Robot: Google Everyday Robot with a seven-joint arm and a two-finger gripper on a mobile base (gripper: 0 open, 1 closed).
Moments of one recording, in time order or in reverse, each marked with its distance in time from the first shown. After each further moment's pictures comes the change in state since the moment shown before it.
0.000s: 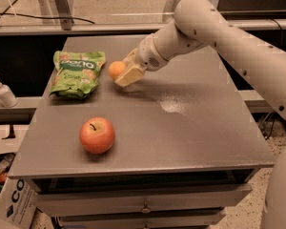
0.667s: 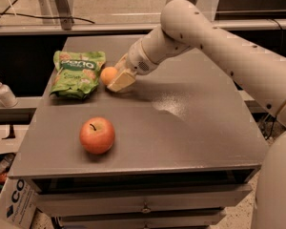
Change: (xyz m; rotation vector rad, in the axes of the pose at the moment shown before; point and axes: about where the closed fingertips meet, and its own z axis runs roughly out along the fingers) arm -0.006 0.010 0.028 -0.030 0.039 0.004
